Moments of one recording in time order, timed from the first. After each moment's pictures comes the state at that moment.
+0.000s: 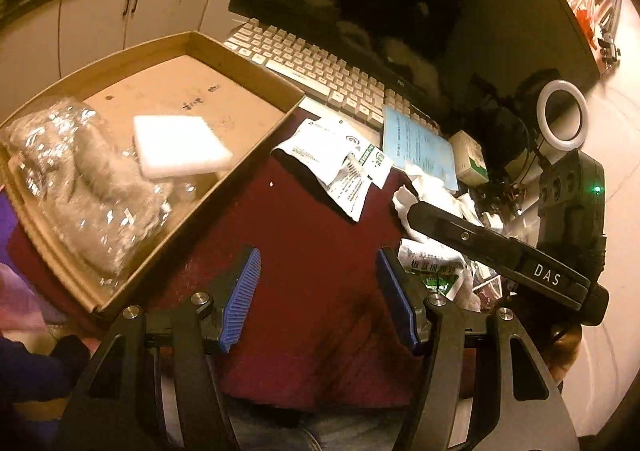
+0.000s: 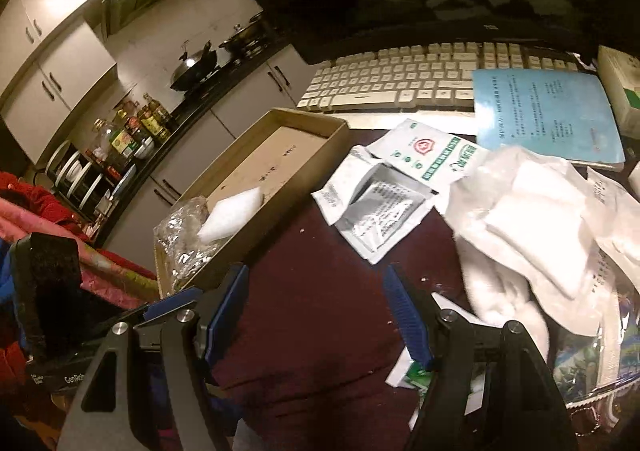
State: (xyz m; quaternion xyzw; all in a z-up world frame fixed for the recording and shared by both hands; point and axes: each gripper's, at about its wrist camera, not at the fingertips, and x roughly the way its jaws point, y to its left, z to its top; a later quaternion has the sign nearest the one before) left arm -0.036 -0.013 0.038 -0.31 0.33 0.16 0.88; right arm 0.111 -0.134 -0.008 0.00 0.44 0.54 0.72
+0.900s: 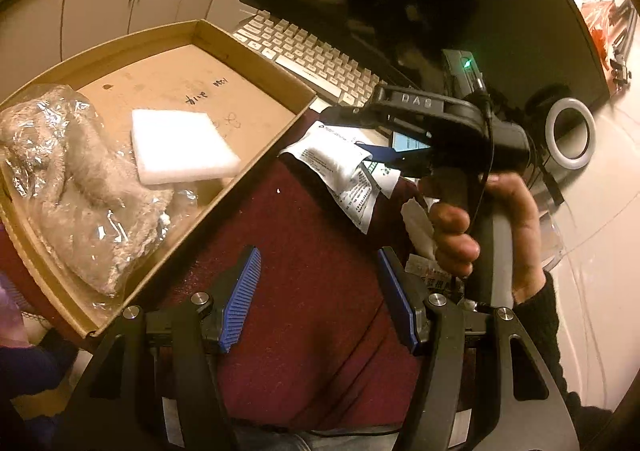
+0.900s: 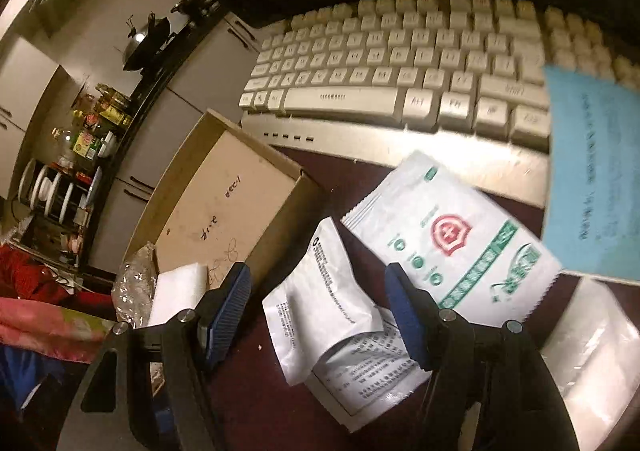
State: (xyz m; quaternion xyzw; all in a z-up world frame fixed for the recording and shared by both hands) left arm -0.034 0.003 0.028 -0.34 0.33 0.16 0.87; right arm 0.196 -0.002 -0.032 -0.05 0.54 0.52 0.66
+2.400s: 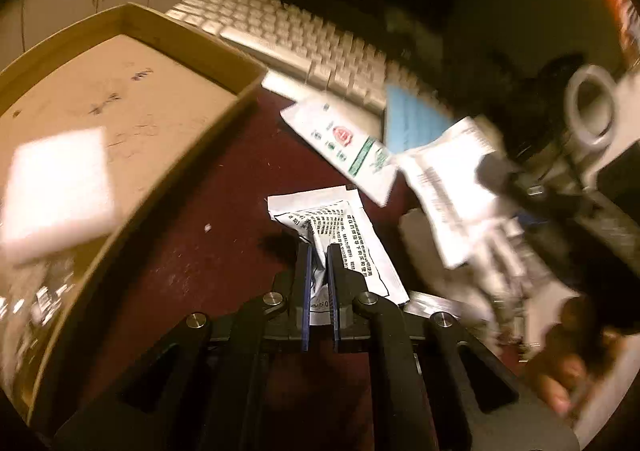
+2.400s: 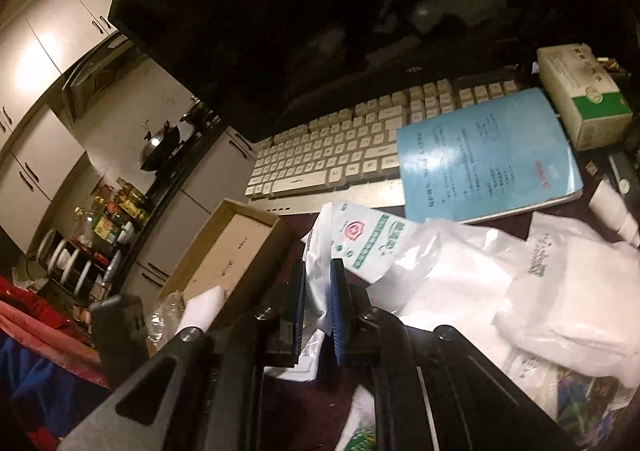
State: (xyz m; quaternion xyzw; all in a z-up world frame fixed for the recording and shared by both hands) left arm 0.052 0.008 0.007 -0.33 0.36 0.13 0.86; right arm 0.171 -0.147 0.008 0.10 0.42 0.49 0.76
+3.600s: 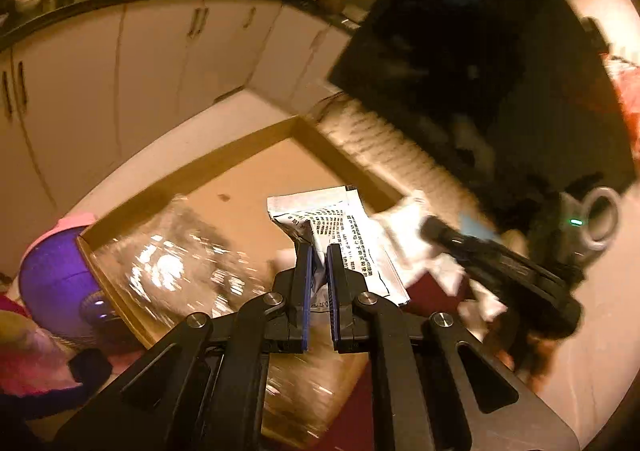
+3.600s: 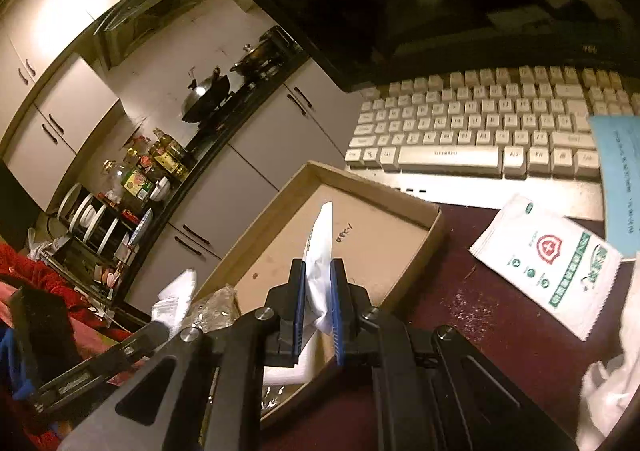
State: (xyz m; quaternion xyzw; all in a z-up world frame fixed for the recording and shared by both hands) left arm -0.079 0.117 0.062 -0.34 0.28 0.27 0.85; right arm 0.123 0.002 -0.002 0.05 0.44 0.56 0.70
